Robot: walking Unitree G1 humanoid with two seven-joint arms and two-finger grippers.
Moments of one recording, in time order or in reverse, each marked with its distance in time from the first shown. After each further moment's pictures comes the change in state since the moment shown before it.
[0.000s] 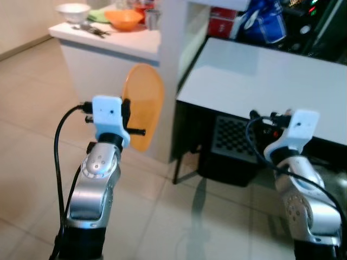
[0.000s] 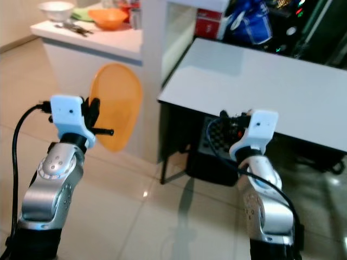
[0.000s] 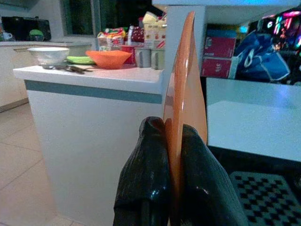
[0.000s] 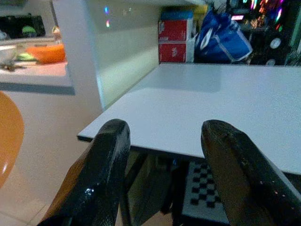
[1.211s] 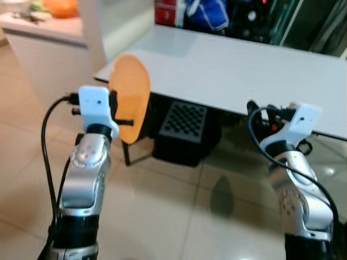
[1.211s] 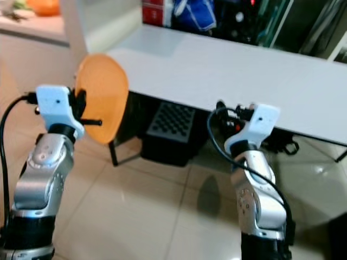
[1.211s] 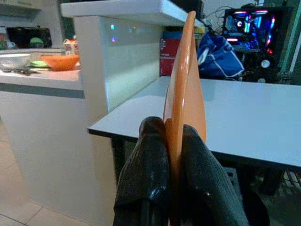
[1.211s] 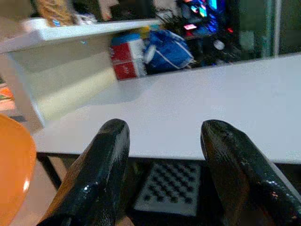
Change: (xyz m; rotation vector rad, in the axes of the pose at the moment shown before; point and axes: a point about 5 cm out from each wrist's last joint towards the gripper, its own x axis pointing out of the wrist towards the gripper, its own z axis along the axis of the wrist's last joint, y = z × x) left arm 0.012 0.017 0.004 0.014 -0.011 0.059; right arm 0.005 0.007 0.003 0.147 -0.050 0.005
